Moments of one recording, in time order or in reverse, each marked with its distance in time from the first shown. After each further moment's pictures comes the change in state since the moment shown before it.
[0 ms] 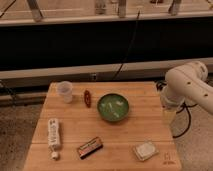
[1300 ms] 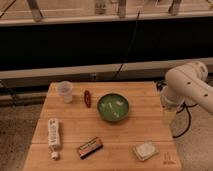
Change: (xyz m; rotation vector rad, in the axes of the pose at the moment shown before) arm 0.000 0.000 0.000 0.000 0.000 0.000
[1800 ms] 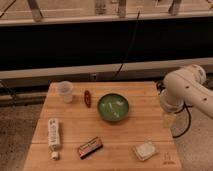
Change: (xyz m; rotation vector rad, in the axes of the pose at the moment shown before) arm -0.003 0.027 0.011 -0.015 0.019 -0.082
